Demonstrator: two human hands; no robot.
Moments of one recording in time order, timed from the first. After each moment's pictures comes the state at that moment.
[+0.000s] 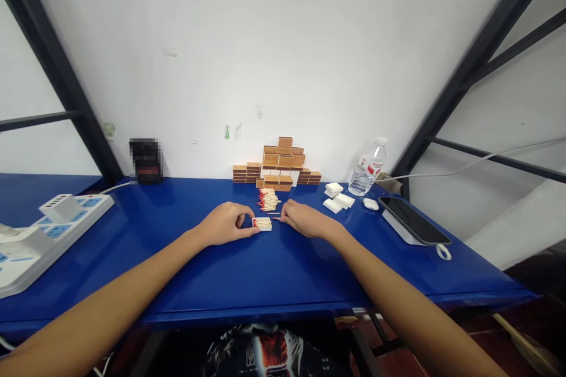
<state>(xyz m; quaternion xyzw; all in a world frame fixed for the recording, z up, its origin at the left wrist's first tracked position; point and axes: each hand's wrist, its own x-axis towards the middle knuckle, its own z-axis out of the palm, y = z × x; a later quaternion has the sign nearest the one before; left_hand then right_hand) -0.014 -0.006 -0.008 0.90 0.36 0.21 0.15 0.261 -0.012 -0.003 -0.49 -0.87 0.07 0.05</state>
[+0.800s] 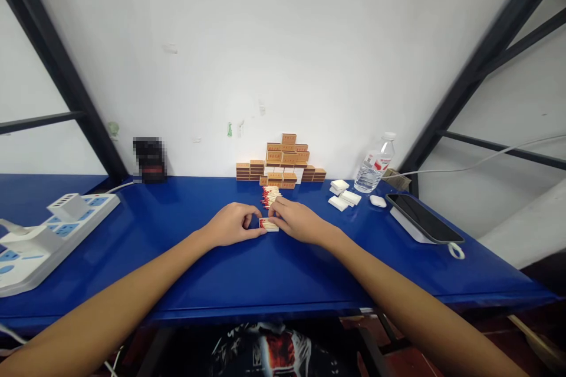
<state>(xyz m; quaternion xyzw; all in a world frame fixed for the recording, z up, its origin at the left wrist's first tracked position) -0.008 -0.010 -0.011 0.90 0.35 0.21 0.17 0.231 -0.029 -0.002 -0.41 -0.90 0.04 0.15</state>
